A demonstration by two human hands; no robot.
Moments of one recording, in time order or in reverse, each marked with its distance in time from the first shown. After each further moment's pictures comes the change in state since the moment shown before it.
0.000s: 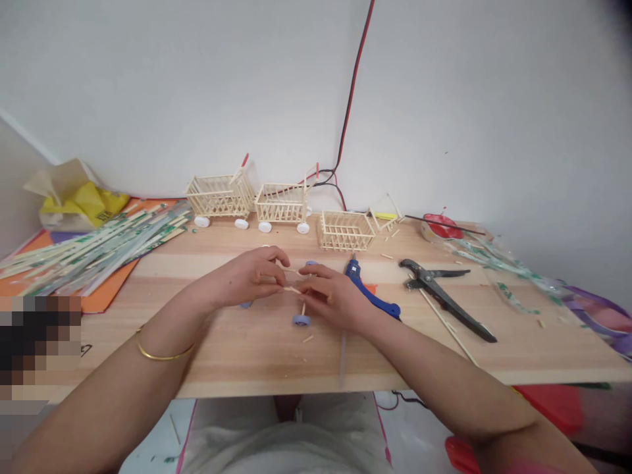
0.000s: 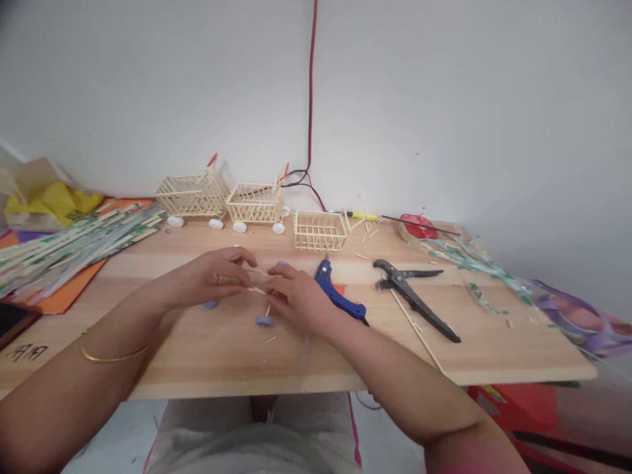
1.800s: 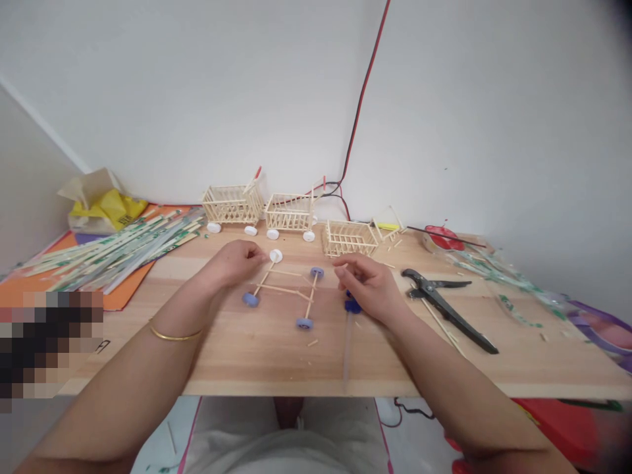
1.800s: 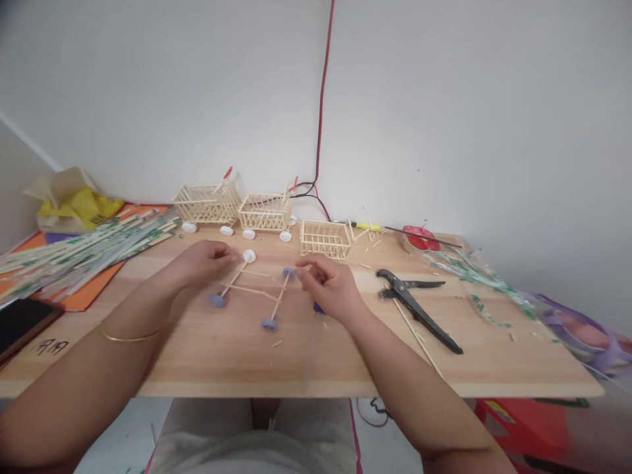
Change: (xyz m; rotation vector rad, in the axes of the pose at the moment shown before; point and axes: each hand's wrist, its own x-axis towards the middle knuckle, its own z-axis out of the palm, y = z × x) left_hand -0.003 -0.028 -0.007 -0.184 0.384 -0.694; right_hand 0.000 -0.010 -0.041 0.274 0.311 0.355
